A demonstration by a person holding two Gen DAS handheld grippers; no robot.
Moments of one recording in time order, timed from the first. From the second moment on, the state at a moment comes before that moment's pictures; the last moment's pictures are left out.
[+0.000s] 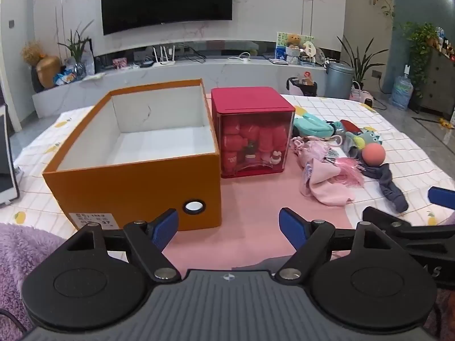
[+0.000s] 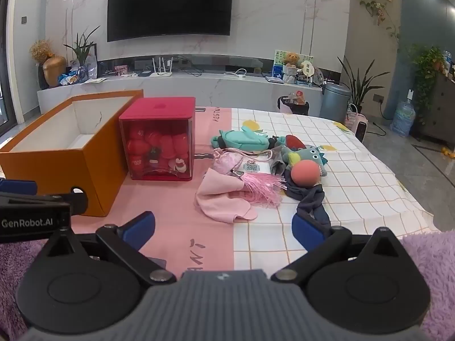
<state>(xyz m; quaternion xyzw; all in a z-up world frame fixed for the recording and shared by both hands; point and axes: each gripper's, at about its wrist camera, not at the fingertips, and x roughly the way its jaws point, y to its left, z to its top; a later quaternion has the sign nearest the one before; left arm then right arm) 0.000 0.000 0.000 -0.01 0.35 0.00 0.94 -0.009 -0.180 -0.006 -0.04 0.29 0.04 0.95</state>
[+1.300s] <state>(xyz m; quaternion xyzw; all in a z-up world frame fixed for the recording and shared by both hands) -0.004 -0.004 -0.003 0.01 0.34 0.01 0.94 -0.008 -0.177 -0.011 -0.05 0.31 0.05 0.95</state>
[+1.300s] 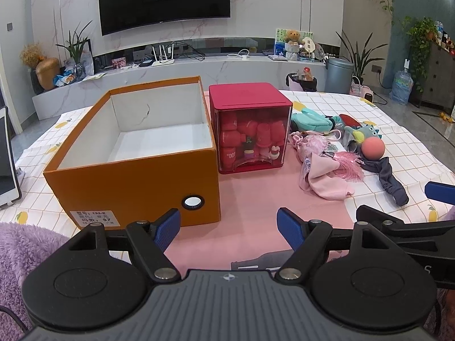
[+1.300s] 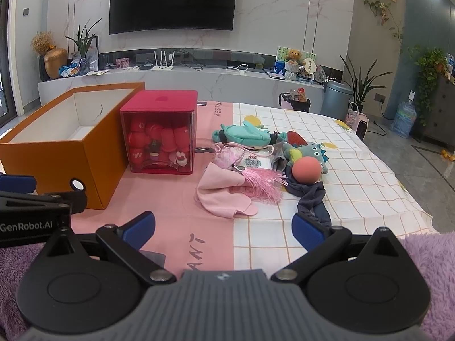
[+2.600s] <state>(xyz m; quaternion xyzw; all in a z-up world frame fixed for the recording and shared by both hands) -0.005 -0.005 -0.002 0.02 0.34 0.01 0.94 -0.007 -0.175 -0.011 -0.06 0.31 0.04 0.95</state>
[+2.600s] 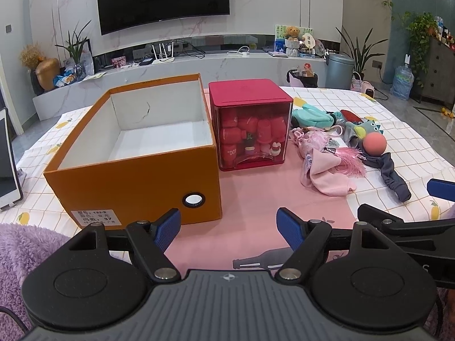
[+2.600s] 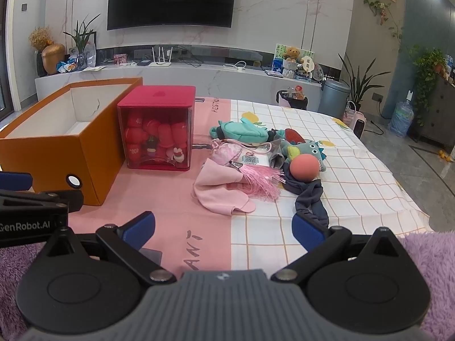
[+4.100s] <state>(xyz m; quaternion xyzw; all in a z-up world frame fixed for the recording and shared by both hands) 0.043 -0.036 0.013 0.05 0.37 -0.07 0.93 0.075 -0.251 0.039 -0.01 0.34 0.03 0.94</state>
